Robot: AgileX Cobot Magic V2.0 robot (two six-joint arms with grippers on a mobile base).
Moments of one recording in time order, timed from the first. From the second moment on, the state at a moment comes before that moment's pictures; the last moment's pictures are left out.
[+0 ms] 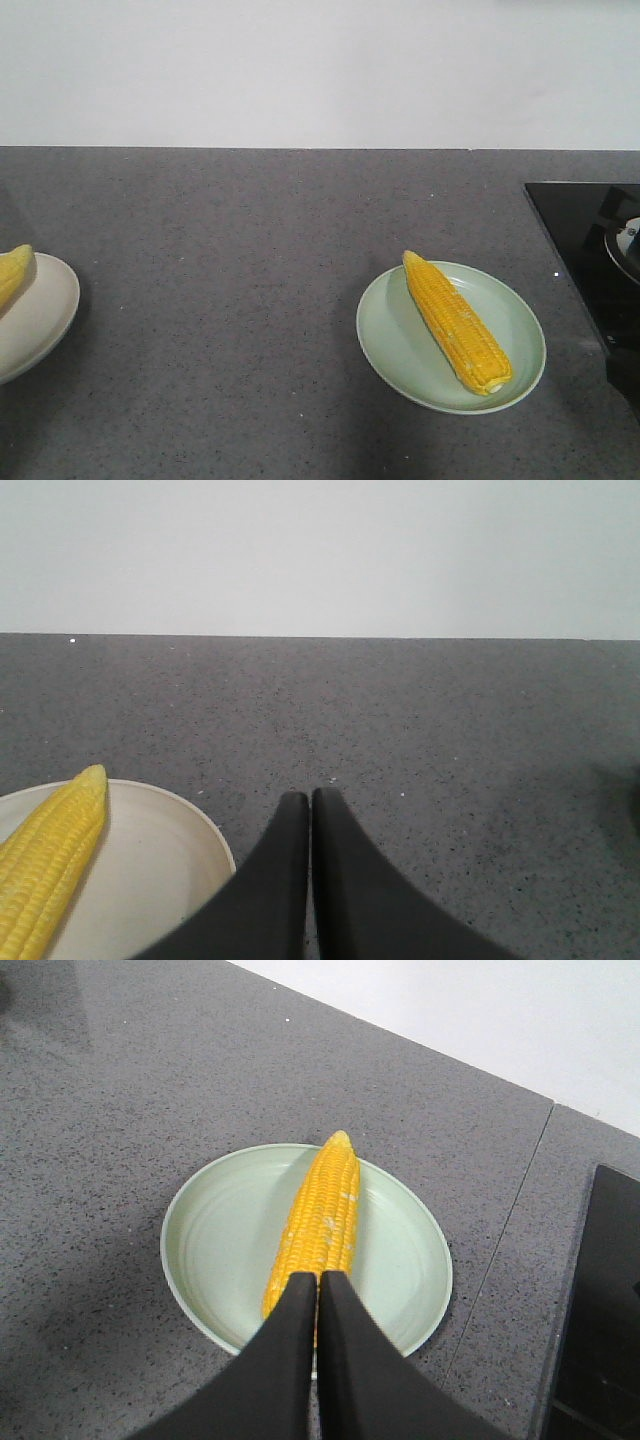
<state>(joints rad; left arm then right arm) -0.03 0.57 -0.41 -0.92 0.23 0.79 0.20 0.42 -0.52 0.35 0.64 -0.51</state>
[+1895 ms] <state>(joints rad) -0.03 -0.01 0.03 -0.10 0.03 0.11 0.20 0.42 -0.52 0.35 0.64 -0.51</state>
